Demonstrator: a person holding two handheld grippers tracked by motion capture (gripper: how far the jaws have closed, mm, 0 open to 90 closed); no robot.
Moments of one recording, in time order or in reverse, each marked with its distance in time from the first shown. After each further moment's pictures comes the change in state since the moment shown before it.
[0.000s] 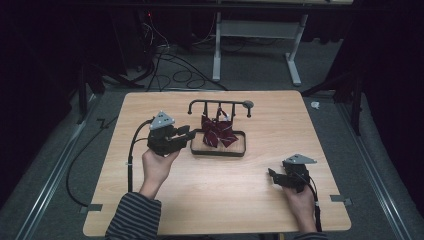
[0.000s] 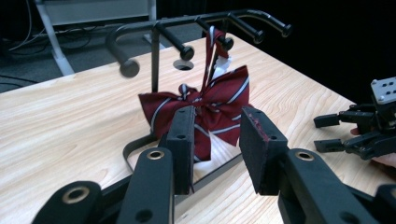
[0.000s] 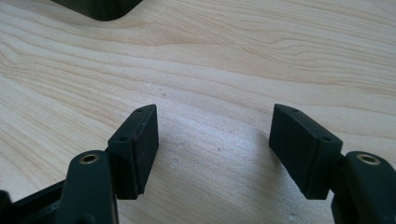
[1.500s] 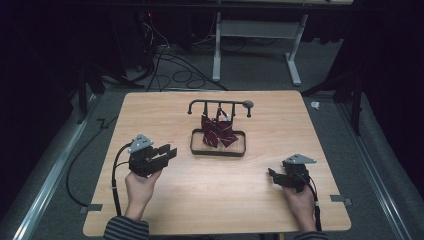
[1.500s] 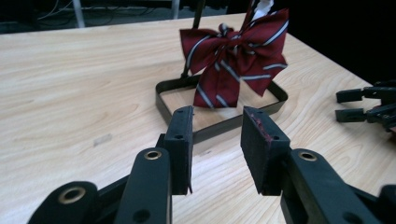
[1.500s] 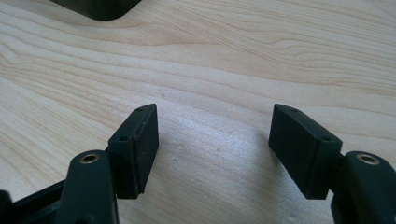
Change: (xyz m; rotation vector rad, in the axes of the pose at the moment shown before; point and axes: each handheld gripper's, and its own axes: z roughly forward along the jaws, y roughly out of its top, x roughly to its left) left arm 0.018 -0.067 -0.034 0.009 0.075 -0.105; right arm 0.000 0.000 0.000 0.000 -0.003 -0.001
